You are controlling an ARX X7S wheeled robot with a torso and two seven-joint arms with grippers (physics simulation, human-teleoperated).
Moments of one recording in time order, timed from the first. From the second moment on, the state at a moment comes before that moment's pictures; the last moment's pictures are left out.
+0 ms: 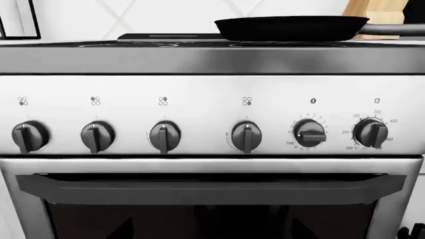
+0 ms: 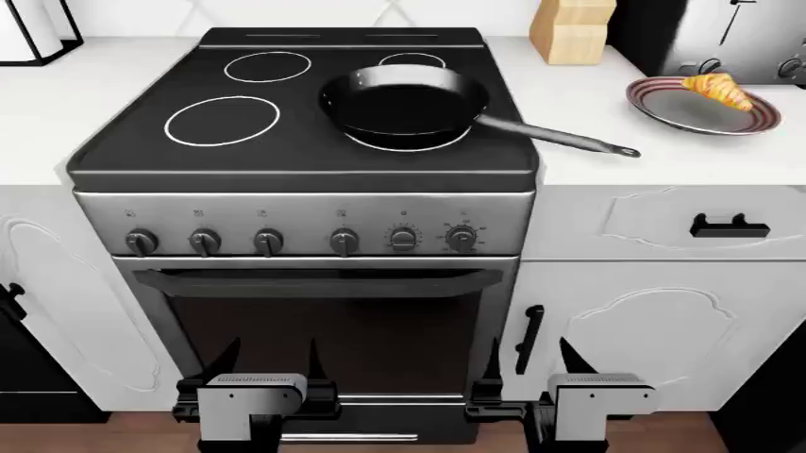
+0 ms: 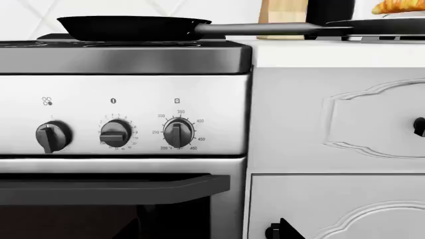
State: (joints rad) left arm 0.00 0.00 0.00 0.00 0.00 0.00 0.00; right arm 0.00 0.00 0.00 0.00 0.00 0.00 0.00
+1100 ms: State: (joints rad) left arm -0.01 -0.08 0.10 -0.03 -0.08 0.05 -0.13; right arm 0.00 0.09 -0.10 0.04 0.14 -0.09 0.08
